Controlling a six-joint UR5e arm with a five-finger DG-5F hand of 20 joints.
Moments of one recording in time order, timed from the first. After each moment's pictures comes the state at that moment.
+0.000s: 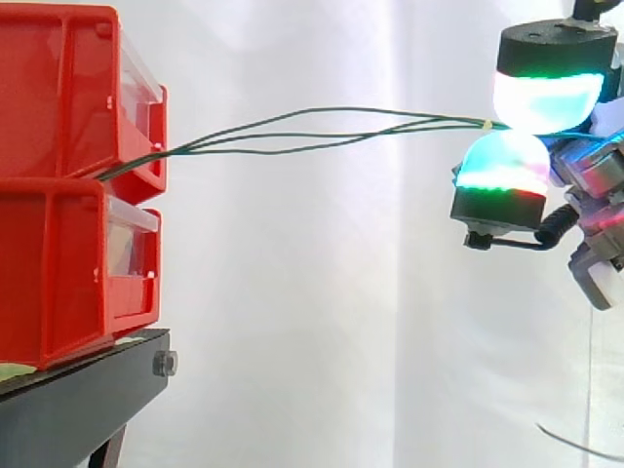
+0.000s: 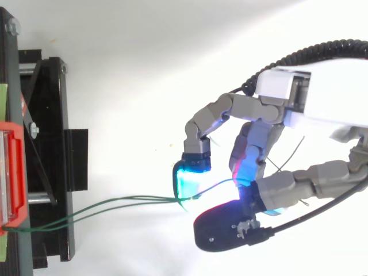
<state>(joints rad) 0.21 -2.11 -1.11 -3.41 -1.22 -0.07</state>
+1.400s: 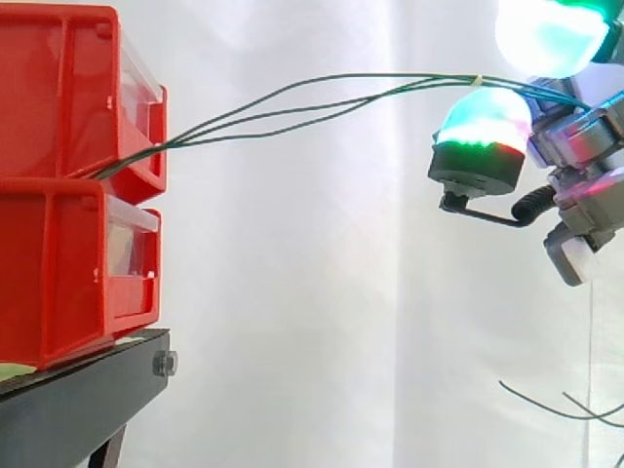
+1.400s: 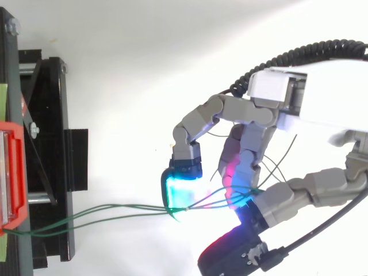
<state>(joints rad) 0.21 -2.12 -1.11 -3.35 -1.21 -0.09</state>
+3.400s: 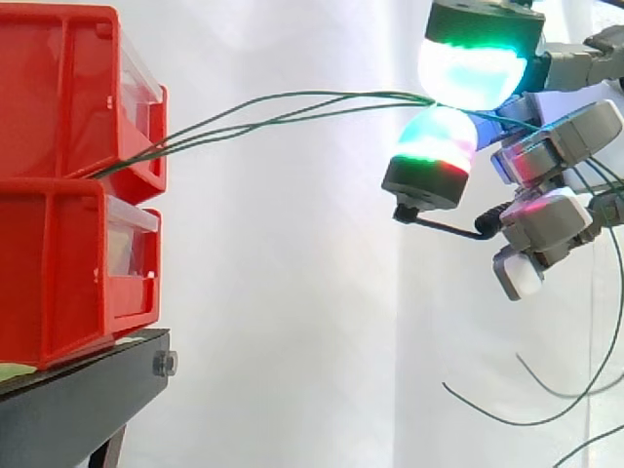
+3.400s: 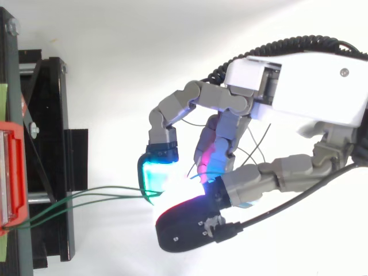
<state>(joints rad) 0.21 -2.15 -1.11 -3.25 -1.16 -0.10</state>
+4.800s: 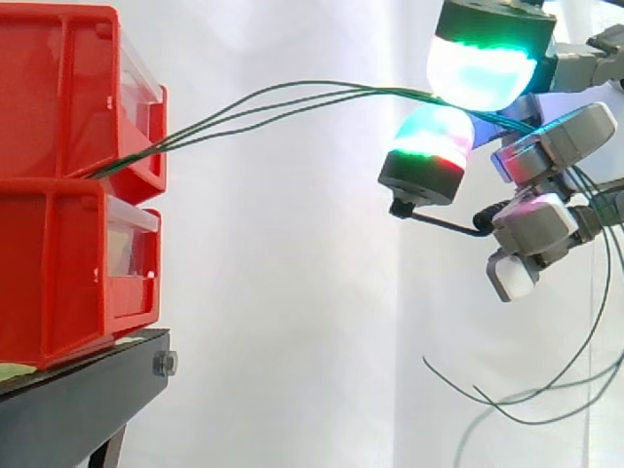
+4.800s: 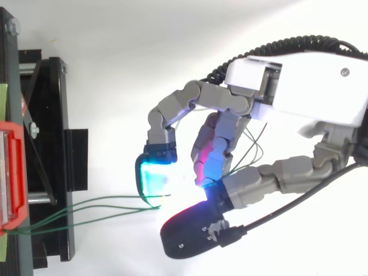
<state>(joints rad) 0.21 -2.15 -1.11 -3.25 -1.15 -0.09</state>
